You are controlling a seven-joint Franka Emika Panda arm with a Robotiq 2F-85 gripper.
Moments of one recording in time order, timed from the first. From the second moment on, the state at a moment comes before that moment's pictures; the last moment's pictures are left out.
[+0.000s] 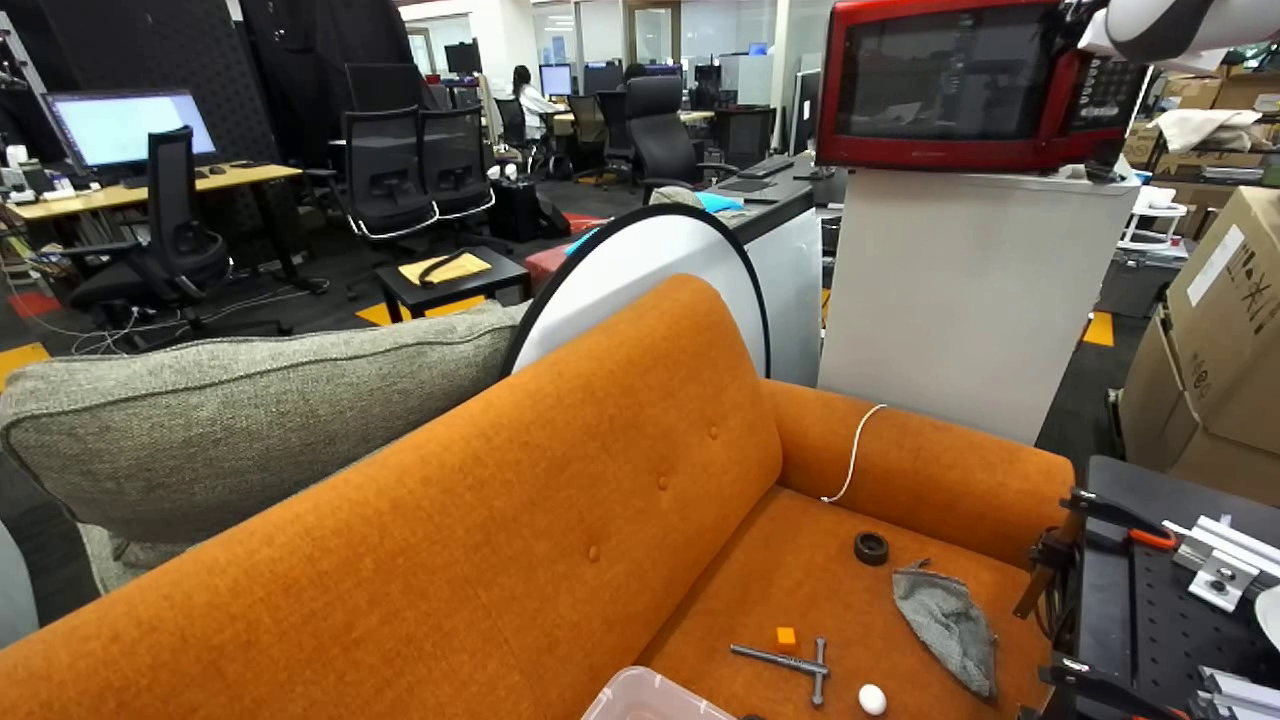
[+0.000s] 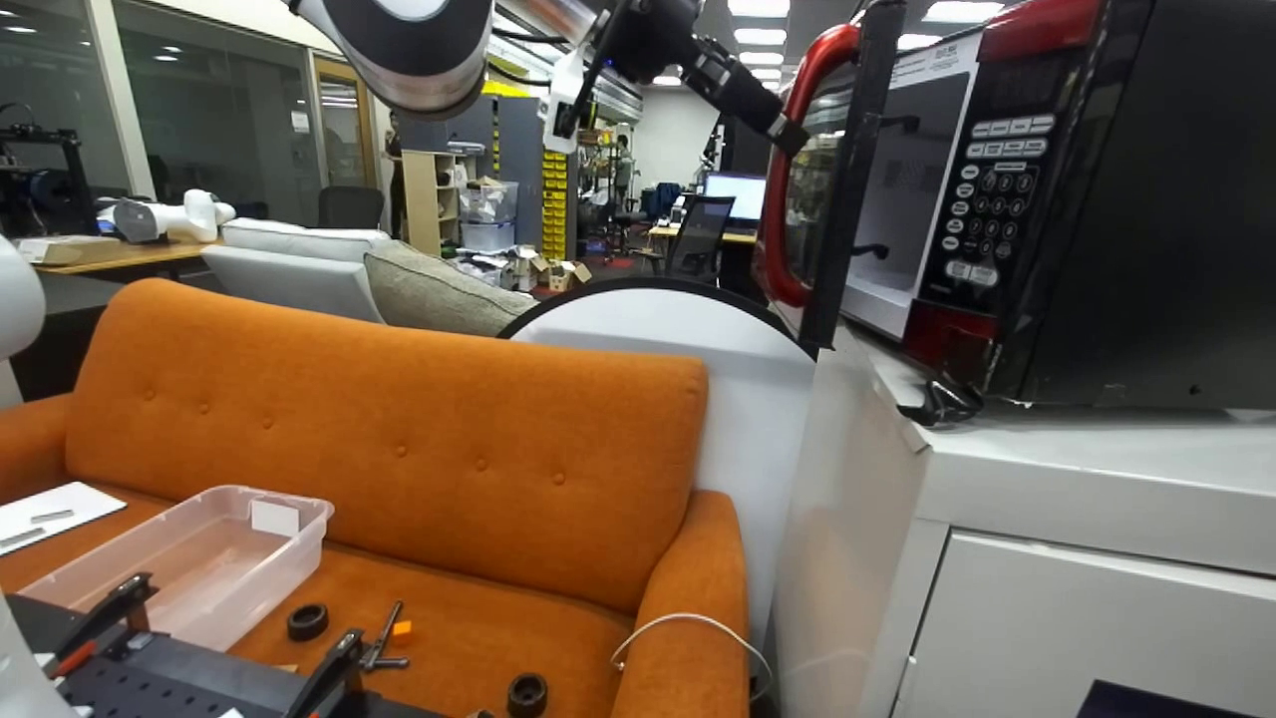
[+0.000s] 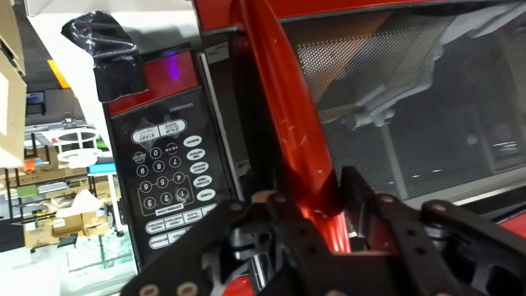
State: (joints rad) arm -1.35 -0.48 0.47 -2.57 0.11 3.21 0.39
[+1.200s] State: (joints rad) arm -0.74 -0.75 0.01 -2.75 0.11 3.01 0.22
